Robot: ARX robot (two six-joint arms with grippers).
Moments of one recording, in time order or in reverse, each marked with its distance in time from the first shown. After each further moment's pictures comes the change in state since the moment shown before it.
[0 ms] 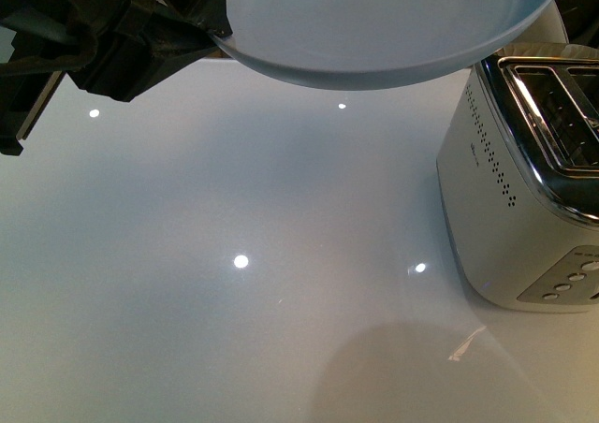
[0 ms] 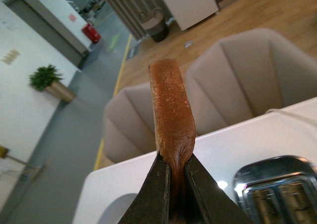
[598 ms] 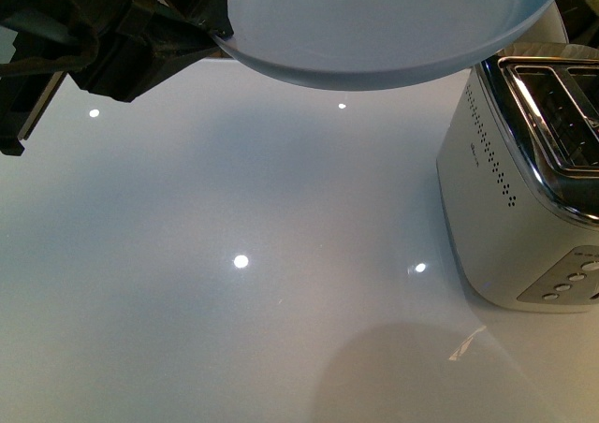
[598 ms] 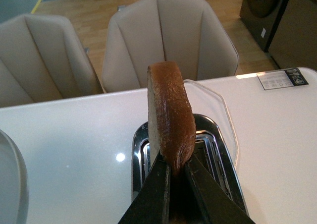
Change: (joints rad) left arm 0.000 0.000 0.000 0.001 0.000 0.000; right arm 0.093 0.070 -0.294 0.157 0.259 -0.340
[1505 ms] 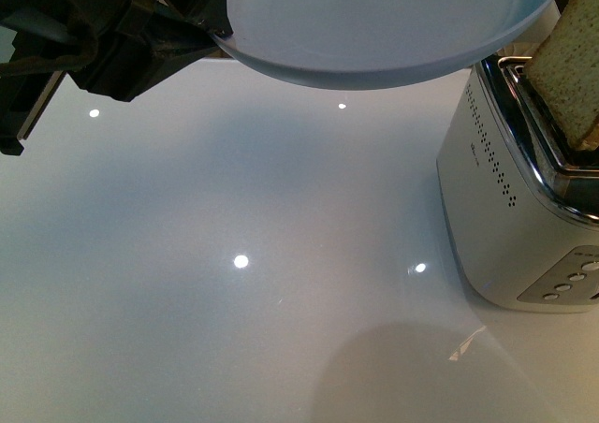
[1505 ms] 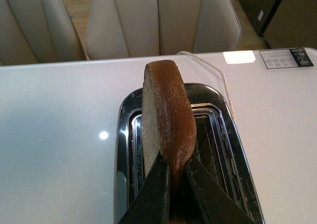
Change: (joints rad) left arm 0.000 0.000 0.000 0.000 0.000 0.000; right arm 0.023 0.182 -0.068 0.151 0.040 -0.052
